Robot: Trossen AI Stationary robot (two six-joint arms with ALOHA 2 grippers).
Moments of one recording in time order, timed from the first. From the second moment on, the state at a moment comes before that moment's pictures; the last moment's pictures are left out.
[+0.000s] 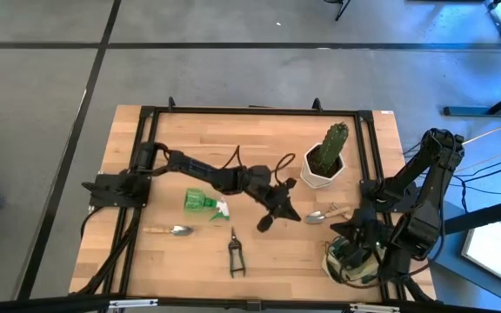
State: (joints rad) left arm -0.05 2.08 1.34 0.58 0.48 -0.07; right arm 1.12 1.32 1.11 -1.14 0.90 1.60
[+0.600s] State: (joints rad) left arm 0.02 2.08 1.33 0.63 0.59 -0.02; right arm 1.33 1.32 1.11 -1.20 0.57 1.93
